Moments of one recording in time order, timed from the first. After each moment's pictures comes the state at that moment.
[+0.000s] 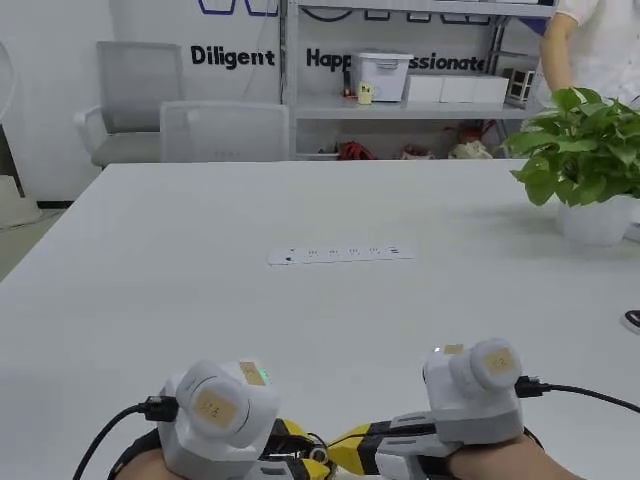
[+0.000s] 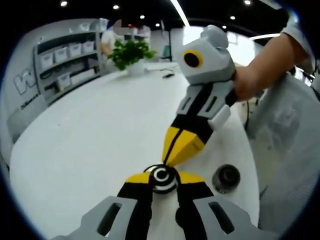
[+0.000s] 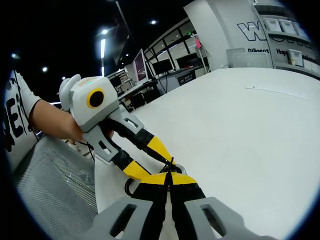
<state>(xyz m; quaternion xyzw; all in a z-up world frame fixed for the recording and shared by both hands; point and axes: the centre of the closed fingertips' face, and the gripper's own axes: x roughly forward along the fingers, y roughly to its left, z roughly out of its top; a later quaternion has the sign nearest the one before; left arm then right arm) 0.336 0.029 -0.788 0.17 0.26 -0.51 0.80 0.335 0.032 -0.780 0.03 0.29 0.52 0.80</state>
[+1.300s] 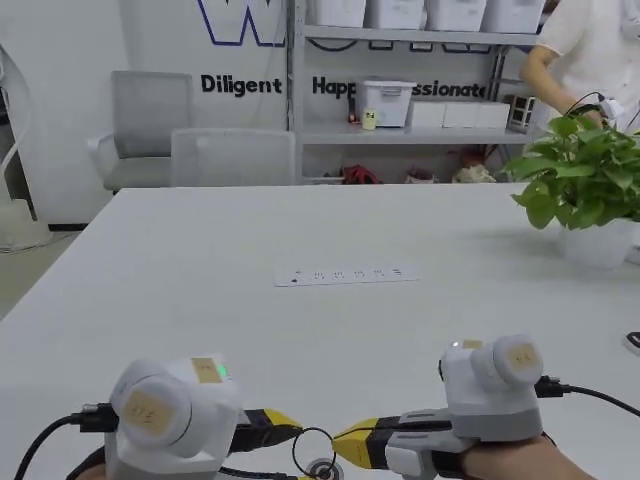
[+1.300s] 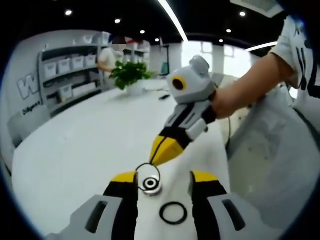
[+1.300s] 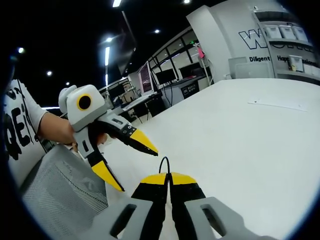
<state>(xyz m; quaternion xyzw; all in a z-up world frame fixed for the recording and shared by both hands) 0.301 0.043 -0.720 0.13 0.20 -0.53 0.82 0.329 0.036 -0.736 0.05 0.26 0.53 0.81</state>
